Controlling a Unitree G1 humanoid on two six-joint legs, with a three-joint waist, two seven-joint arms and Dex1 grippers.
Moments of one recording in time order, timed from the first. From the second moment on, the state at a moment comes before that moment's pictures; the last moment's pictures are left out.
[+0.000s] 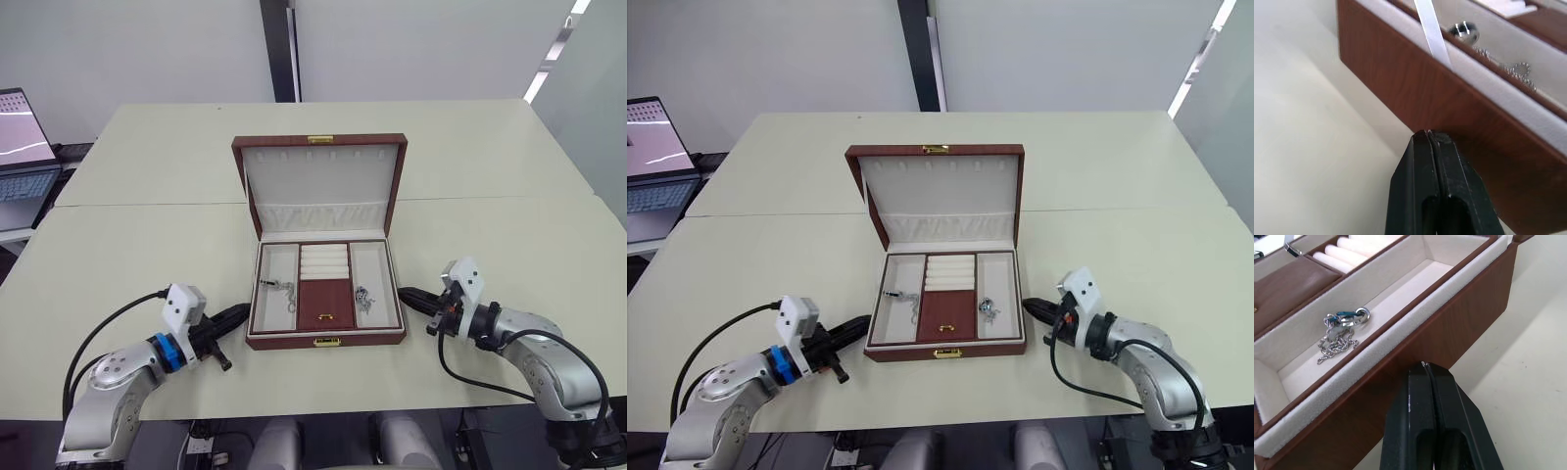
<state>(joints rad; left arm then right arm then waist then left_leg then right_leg) 0.19 0.55 0.27 -0.17 -0.49 0.22 -0.91 -0.10 -0.51 -0.05 -0.30 0.42 0.59 0.81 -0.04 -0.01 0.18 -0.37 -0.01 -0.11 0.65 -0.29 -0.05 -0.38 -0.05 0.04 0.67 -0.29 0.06</state>
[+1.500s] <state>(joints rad) 0.75 0.26 0.25 -0.84 -0.45 -0.17 -0.66 -1.07 -0.44 -0.10 1.16 0.18 -0.15 0.96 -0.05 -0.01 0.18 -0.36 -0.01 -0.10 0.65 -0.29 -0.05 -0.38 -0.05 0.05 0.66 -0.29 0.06</state>
